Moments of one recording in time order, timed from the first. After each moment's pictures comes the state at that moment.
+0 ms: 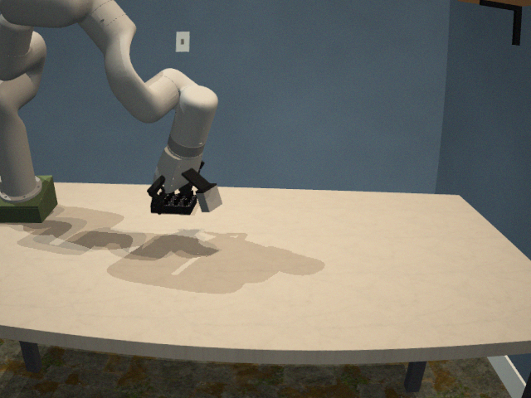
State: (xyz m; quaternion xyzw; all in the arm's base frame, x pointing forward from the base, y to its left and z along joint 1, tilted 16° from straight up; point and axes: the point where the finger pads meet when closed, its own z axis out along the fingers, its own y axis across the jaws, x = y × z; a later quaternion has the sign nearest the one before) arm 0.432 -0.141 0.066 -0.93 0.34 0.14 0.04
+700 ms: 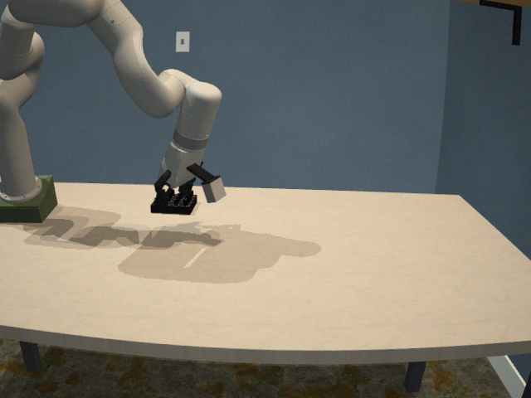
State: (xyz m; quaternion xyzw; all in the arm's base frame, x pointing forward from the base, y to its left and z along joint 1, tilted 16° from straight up) arm 0.434 -0.107 0.047 -0.95 0.29 0.13 -0.03
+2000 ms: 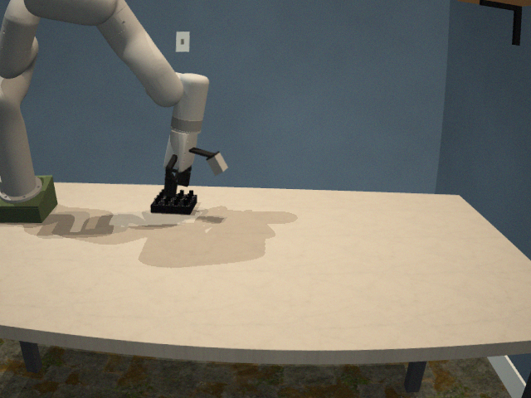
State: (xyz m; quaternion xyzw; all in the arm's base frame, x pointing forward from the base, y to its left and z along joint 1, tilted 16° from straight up) arm 0.436 -0.009 0.013 -0.98 0.16 0.06 -0.12
